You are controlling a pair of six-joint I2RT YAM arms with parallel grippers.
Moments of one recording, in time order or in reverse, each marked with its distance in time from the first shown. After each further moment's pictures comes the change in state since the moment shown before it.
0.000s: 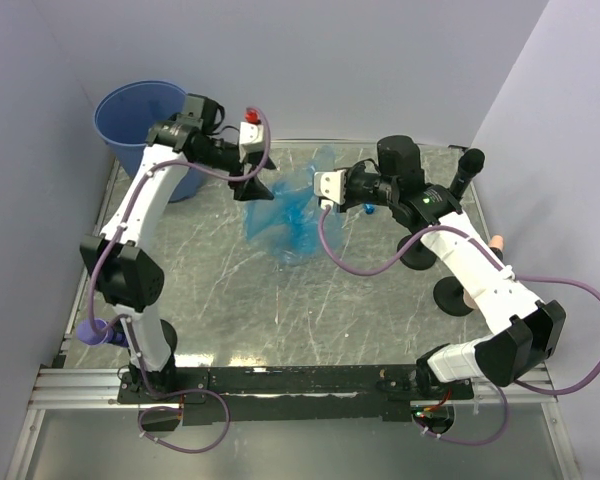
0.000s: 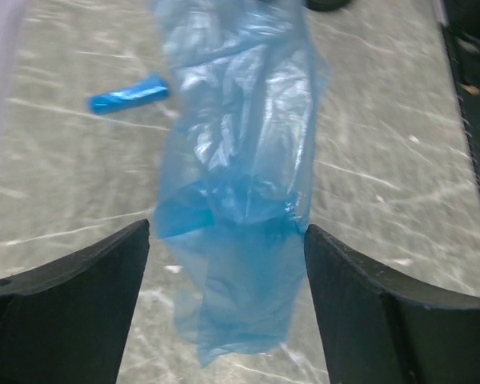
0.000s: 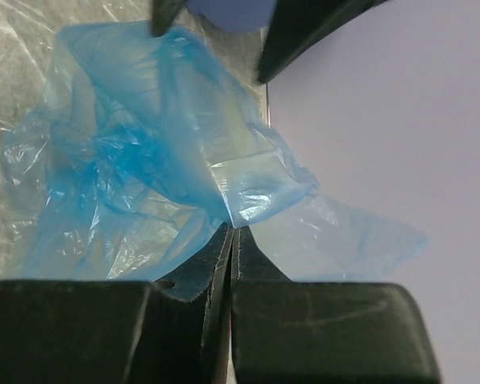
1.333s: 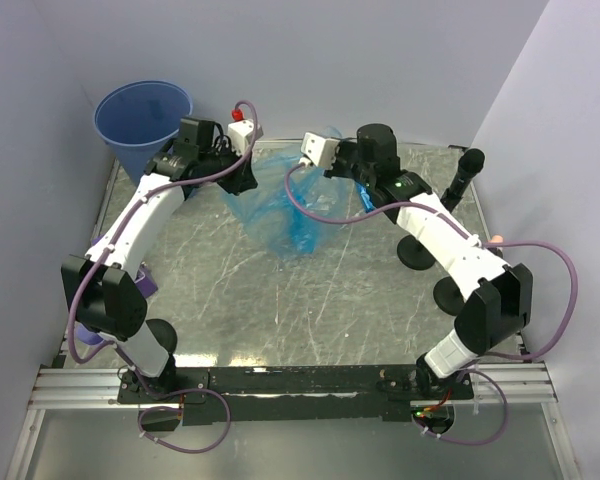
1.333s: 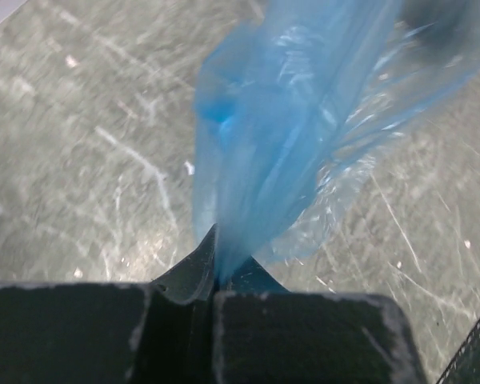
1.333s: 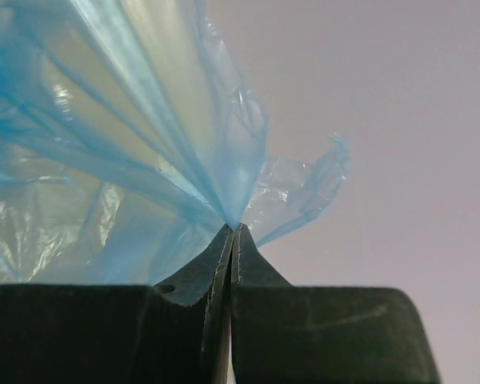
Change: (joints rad) left arm -0.032 -0.209 -0.393 0.424 -0.544 -0.708; right arm 0.006 0.184 0.056 0.207 0.516 0.114
